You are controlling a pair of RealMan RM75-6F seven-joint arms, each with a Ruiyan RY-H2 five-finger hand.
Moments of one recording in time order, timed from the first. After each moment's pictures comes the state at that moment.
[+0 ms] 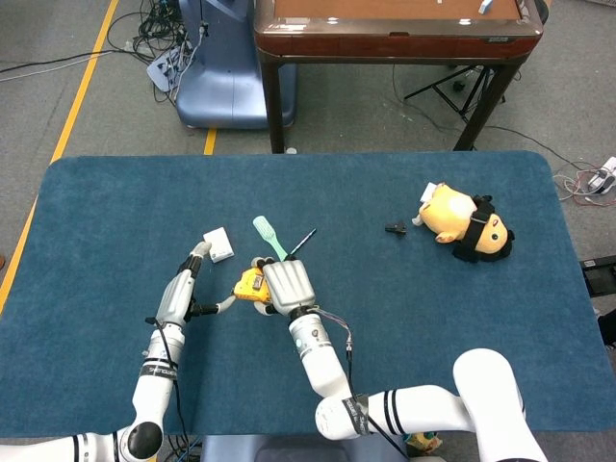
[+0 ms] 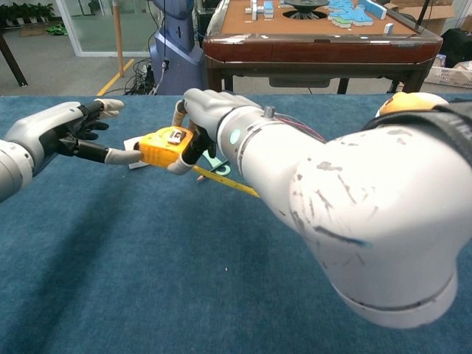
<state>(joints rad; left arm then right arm) -0.52 -1.66 -0.33 -1.71 0.88 1.21 0.10 1.11 -1.98 0.43 -1.53 -0.53 1.23 -0.86</state>
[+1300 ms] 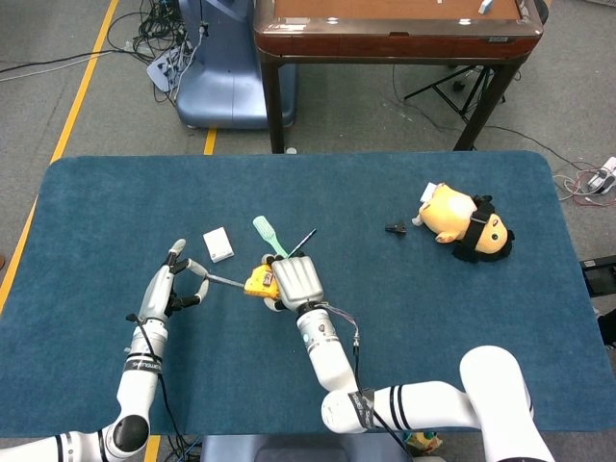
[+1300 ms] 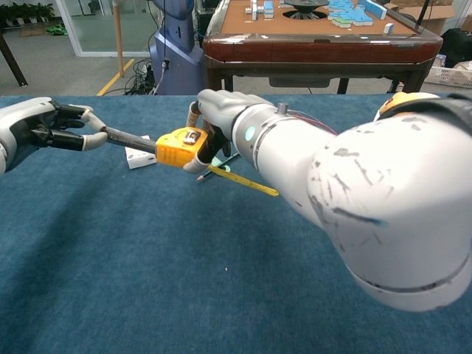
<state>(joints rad) -0.49 -1.59 -0.37 -1.72 0.81 1.18 0.03 1.11 -1.94 0.42 -1.53 -0.50 1.22 -0.89</state>
